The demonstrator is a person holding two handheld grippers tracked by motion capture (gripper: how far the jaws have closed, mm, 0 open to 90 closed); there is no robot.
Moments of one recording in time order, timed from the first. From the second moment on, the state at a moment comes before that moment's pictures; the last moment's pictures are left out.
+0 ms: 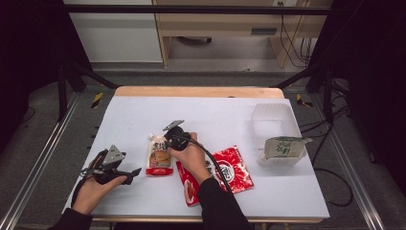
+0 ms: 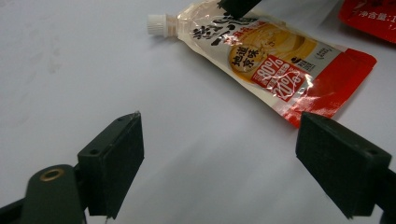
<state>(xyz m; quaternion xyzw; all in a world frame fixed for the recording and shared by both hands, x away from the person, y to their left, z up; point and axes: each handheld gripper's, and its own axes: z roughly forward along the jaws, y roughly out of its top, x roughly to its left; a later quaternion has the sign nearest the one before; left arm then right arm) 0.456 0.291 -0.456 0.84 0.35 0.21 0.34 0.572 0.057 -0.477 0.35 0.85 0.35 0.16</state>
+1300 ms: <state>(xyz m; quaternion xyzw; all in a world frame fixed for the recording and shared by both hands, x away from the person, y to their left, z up) 0.457 0.289 -0.443 0.84 0.34 0.22 0.36 0.528 0.037 -0.410 0.27 0.84 0.44 0.16</state>
